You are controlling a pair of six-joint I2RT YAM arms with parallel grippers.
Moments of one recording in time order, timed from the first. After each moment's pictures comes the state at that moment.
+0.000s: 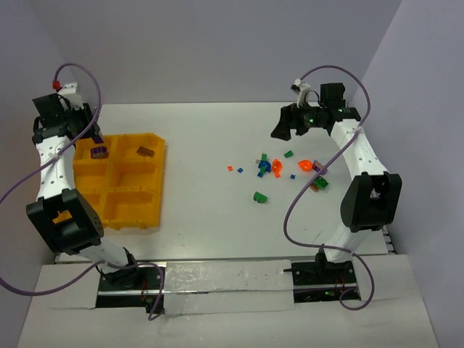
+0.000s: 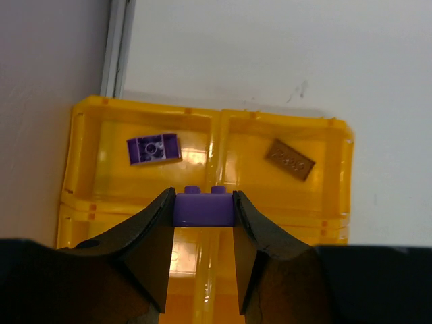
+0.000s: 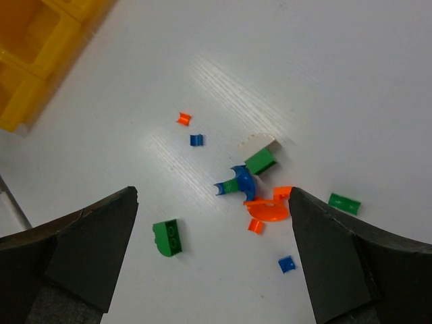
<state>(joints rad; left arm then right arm) 0.37 1.59 1.47 -0.50 0.27 0.11 0.02 1.69 1.54 -0.65 -0.76 -0.24</state>
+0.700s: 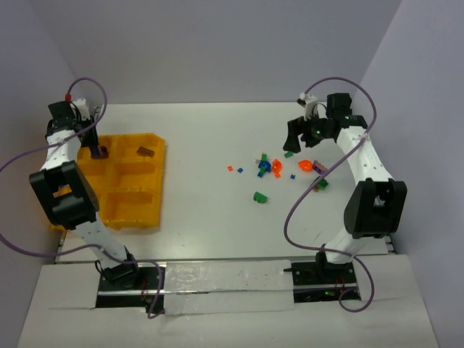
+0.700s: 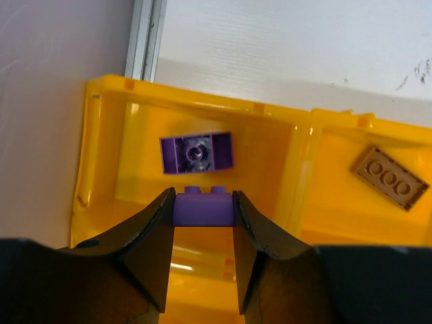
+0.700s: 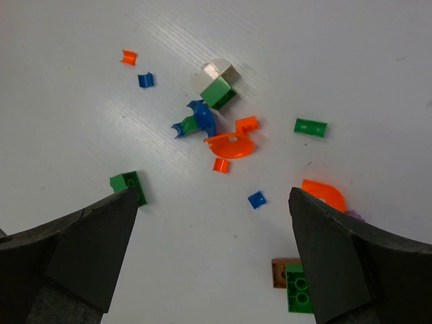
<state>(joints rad) 0.38 1.85 1.50 -0.44 0.10 0.18 -0.04 1.62 1.43 -0.75 -0.61 -0.36</state>
